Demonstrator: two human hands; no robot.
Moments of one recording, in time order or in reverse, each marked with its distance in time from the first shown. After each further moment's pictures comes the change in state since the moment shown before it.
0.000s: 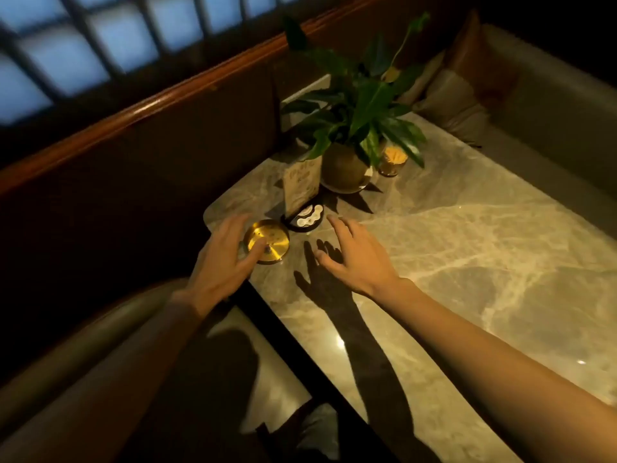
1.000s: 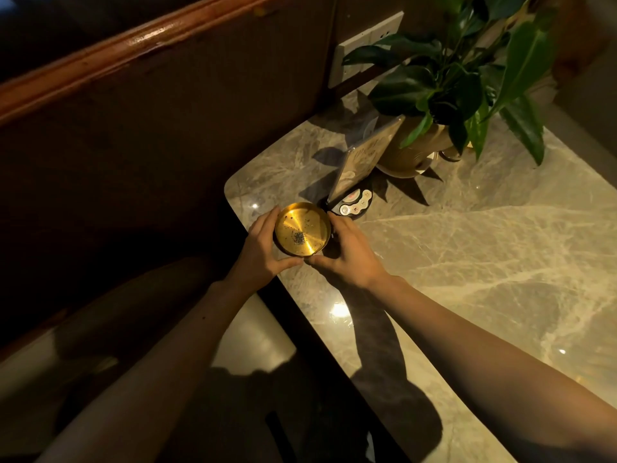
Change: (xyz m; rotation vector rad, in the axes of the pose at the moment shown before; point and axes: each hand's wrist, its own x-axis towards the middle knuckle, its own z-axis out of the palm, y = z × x) left_hand 0.032 -0.104 0.084 -0.334 -0.123 -0.121; right_hand 0.078 -0.013 0.117 0.348 -0.187 0.057
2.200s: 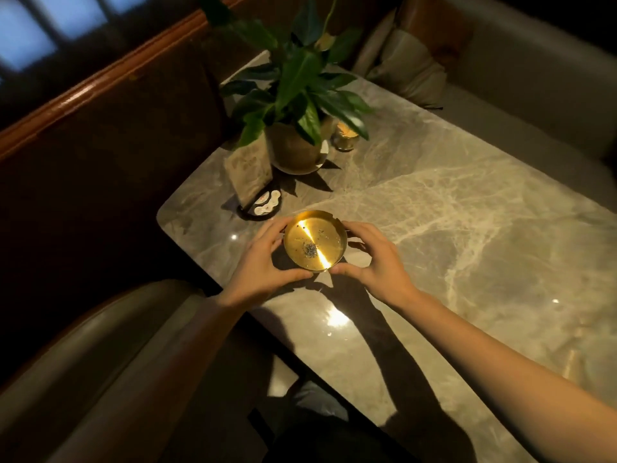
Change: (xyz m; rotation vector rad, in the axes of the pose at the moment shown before) left_hand -0.054 0.179 0.052 -0.163 -0.228 0.135; right_hand -0.179 0.042 -0.120 0.320 0.353 -0.016
